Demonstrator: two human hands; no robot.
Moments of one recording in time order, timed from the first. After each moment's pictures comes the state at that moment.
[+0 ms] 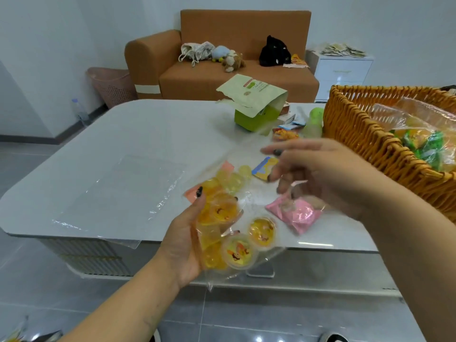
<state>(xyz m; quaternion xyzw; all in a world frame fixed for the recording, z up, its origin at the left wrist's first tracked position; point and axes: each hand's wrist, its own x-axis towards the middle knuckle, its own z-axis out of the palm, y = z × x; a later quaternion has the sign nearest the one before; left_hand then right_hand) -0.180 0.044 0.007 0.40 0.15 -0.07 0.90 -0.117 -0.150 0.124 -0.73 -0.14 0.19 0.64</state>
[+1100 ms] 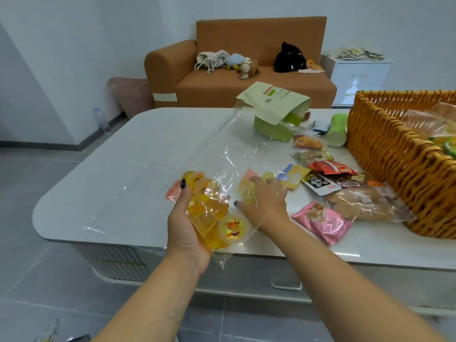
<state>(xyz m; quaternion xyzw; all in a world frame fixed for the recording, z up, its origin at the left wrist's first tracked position) -0.169 0.077 0.020 0.40 0.20 0.14 0.89 -0.067 -0.037 -0.013 -0.95 -0.09 0.01 0.29</state>
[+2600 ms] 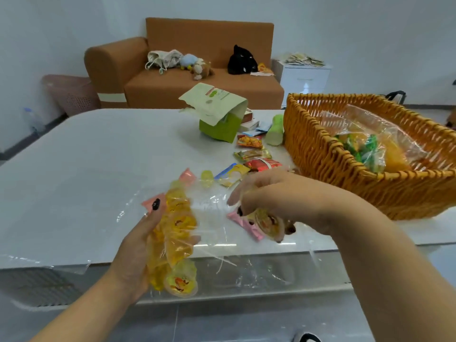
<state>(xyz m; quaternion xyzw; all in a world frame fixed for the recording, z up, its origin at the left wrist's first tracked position) -0.177 0.038 0.013 0.49 0.11 -0.04 0.87 -0.122 -0.177 0.121 -0.86 -0.17 0.24 0.41</state>
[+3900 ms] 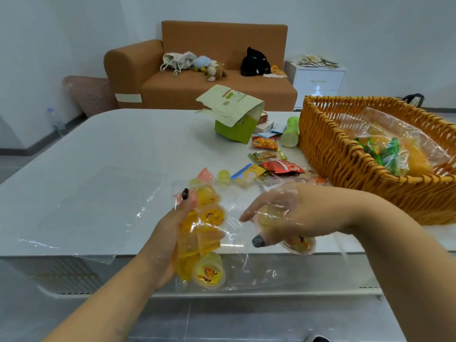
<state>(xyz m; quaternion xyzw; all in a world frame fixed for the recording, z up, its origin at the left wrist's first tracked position) -0.172 0.037 0.023 0.53 0.11 -0.09 0.84 -0.125 -0.176 0.125 -0.87 -0.27 0.31 0.26</state>
